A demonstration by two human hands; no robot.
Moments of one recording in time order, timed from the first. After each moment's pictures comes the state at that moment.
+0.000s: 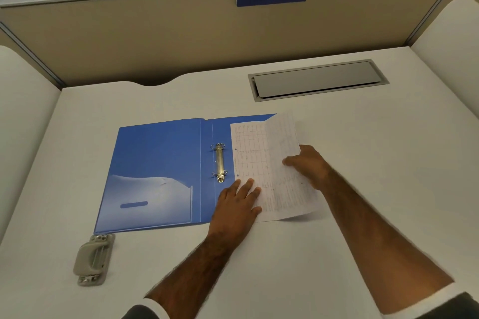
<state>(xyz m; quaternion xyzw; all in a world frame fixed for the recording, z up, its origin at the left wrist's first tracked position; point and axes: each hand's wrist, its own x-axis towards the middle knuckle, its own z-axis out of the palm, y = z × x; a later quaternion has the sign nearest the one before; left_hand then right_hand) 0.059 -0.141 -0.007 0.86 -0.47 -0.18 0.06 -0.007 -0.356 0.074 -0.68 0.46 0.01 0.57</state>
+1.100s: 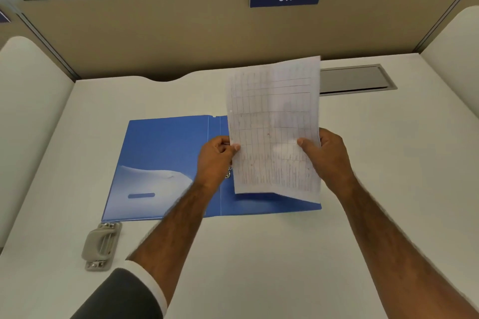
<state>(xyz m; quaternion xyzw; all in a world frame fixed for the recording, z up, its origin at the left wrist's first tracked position) 0.134 -0.157 0.087 0.76 -0.15 -0.25 0.59 -0.028 -0.339 0.115 -0.79 0.34 -0.19 0.47</state>
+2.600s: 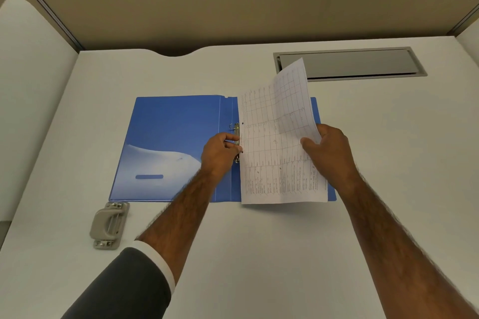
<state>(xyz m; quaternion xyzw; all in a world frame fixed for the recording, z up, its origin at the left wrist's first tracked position) 0.154 -0.143 0.036 0.83 -0.11 -0.28 0.48 -0.005 -0.319 0.092 -0.82 0.40 -0.11 0.40</state>
